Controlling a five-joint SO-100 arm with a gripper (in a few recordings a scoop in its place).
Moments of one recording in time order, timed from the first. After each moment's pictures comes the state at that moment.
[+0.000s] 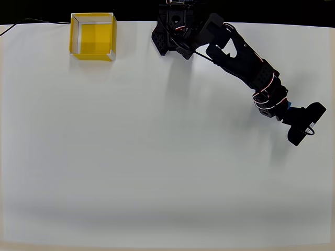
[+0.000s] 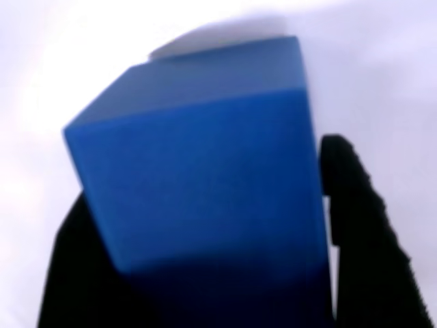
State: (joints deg) arm -59.3 76.1 103.1 33.1 -95.7
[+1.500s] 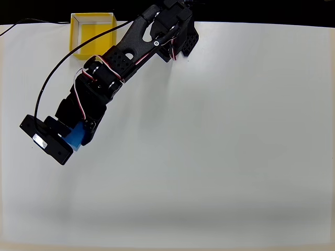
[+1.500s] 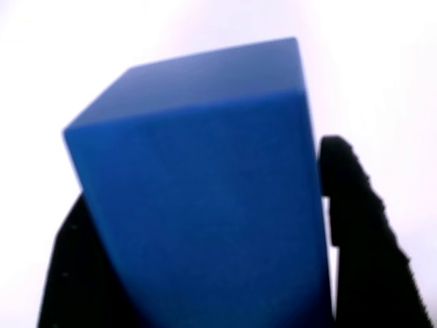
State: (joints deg) arm 42.2 107.0 94.7 49.9 -102.7
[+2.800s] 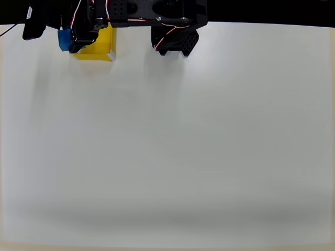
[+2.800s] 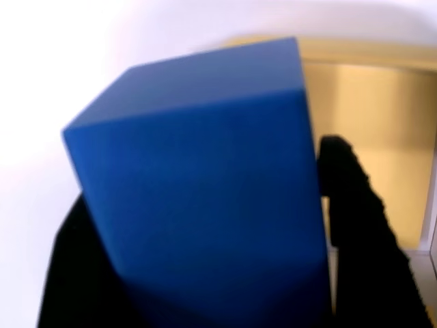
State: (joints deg) arm 85.6 122.1 121.2 57.9 -94.1
